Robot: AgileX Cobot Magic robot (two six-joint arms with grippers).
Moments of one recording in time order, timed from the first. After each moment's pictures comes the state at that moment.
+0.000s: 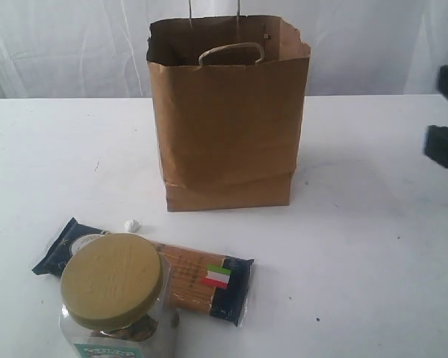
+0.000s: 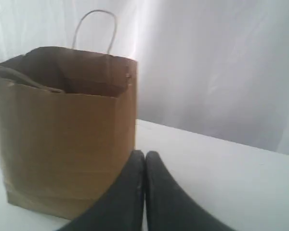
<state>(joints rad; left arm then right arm) -0.08 0.00 0.02 -0.45 0.25 0.36 0.41 0.67 -0.57 -0.91 0.17 0.85</state>
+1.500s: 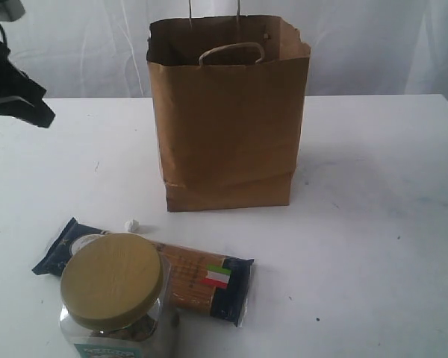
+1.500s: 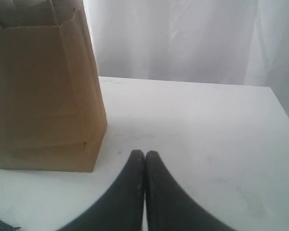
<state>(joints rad) -0.08 1.57 -1.38 -0.49 1.06 0.66 0.41 0.48 -0.39 -0.84 0.33 0.91</state>
